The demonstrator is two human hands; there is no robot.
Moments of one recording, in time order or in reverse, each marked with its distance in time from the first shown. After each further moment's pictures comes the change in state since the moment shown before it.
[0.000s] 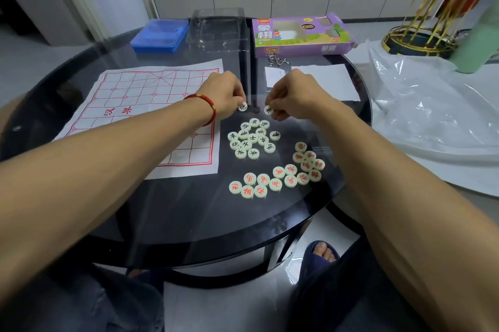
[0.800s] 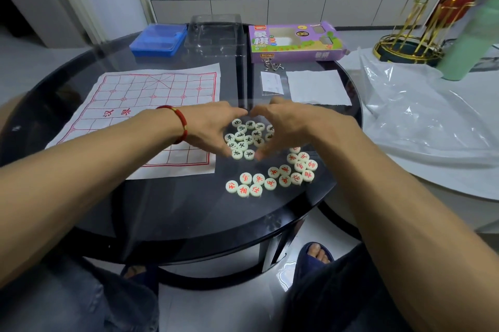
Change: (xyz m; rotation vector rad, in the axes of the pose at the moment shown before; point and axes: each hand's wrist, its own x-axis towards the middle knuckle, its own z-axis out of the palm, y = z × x) left_hand -0.056 0.014 -0.034 0.251 -0.496 0.311; right_hand -0.048 -0.030 0.000 -0.521 -0.353 -0.094
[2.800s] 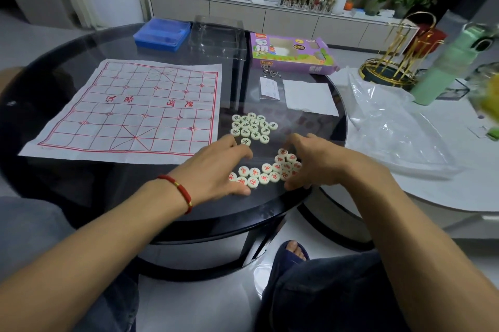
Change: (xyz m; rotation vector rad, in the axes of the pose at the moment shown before) left_hand -0.064 0.048 0.069 -0.209 0.273 -0.078; right_hand -0.080 0.009 0.022 0.060 -0.038 0.186
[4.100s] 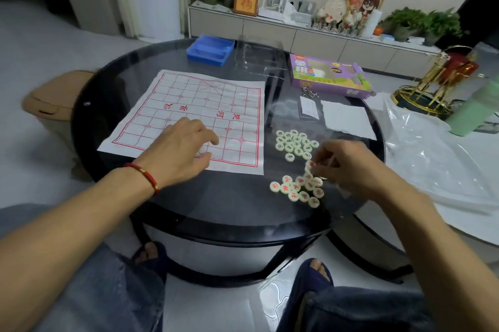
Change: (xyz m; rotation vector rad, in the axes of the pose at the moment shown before) left_hand -0.063 -0.122 -0.040 0.095 0.295 -0.152; right_hand -0.006 -0.039 -0.007 0.079 0.297 -0.165
